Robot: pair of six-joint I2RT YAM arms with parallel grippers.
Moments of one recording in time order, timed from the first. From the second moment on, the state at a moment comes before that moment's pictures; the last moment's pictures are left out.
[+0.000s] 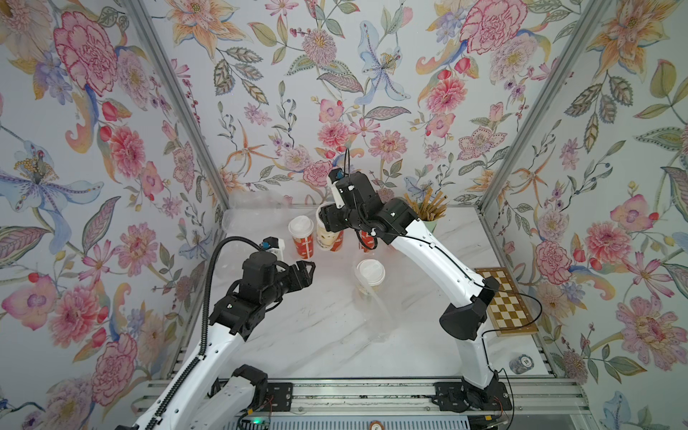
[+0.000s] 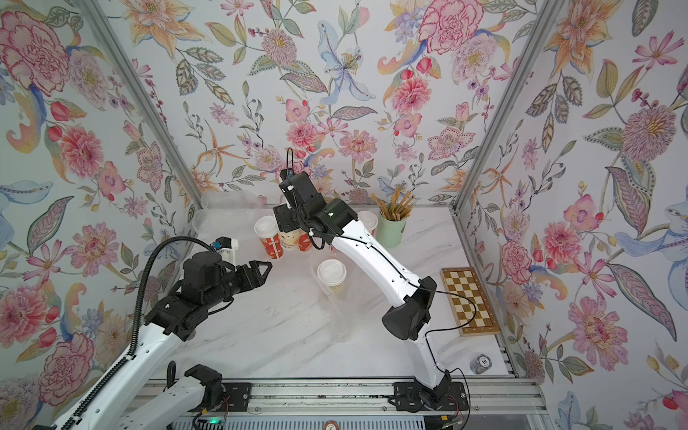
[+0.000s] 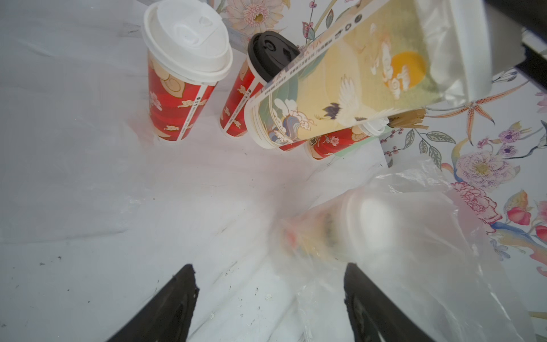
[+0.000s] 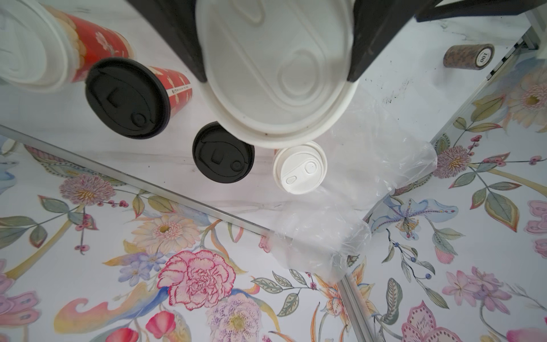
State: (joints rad) left arm -0.42 0.88 0.86 -0.50 0.11 -0.62; right arm 0.88 2.06 2.45 -0.95 0.20 0.26
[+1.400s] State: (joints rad) left arm -0.82 1.29 1.28 -0.62 -0.03 -0.58; right arm 0.90 1.63 2.40 -1.49 0.24 0.46
